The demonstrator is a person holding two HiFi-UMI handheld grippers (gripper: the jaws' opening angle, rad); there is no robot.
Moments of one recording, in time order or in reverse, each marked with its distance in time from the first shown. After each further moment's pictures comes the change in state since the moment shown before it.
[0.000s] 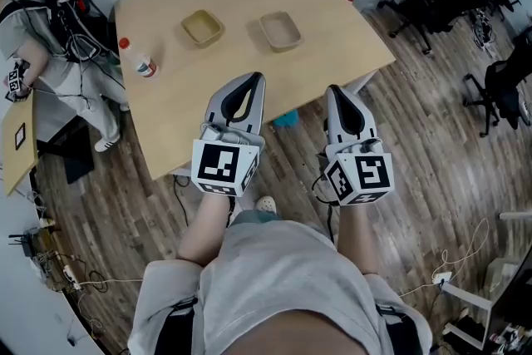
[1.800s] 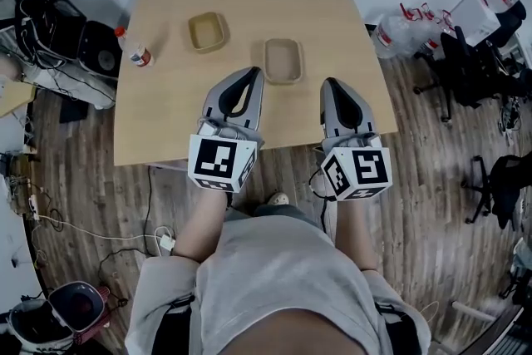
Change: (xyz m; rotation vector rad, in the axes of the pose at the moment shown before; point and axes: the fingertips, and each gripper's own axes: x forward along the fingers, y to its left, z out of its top) left arm 0.139 0.015 -0.005 -0.007 -0.008 0.348; right arm 0.140 -0.113 0.018 -0.034 0.022 0.351
